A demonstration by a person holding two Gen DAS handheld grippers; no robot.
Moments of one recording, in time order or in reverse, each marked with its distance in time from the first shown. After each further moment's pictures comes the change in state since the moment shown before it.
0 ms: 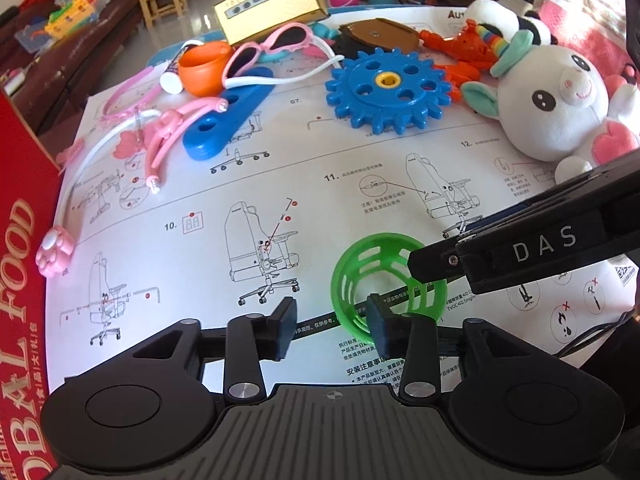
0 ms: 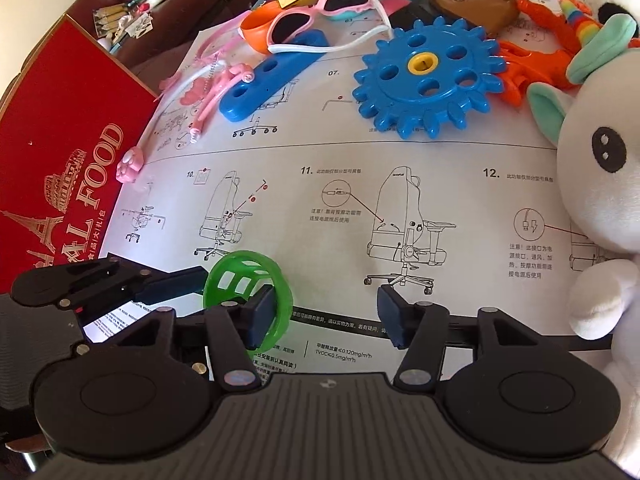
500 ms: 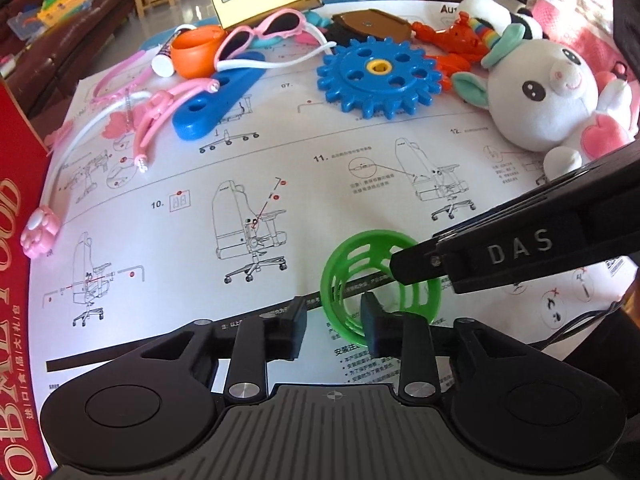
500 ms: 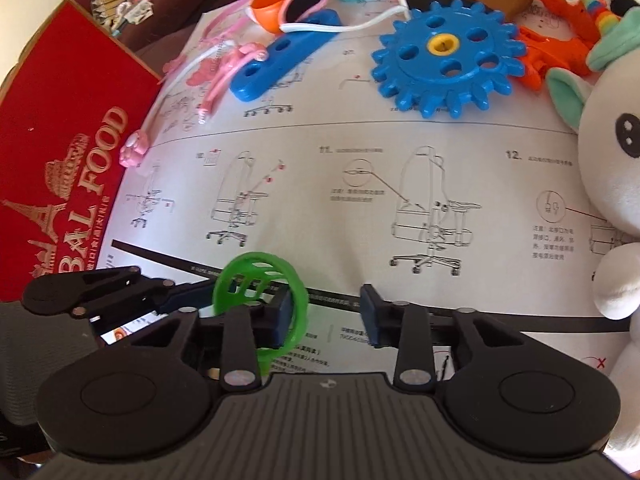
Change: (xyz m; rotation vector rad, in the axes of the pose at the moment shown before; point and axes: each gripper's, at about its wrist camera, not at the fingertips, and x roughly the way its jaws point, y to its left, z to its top) left arm 0.003 0.000 -0.011 -0.001 0.008 -0.043; right arm 0.006 0.016 -0.004 -0.012 0.039 0.011
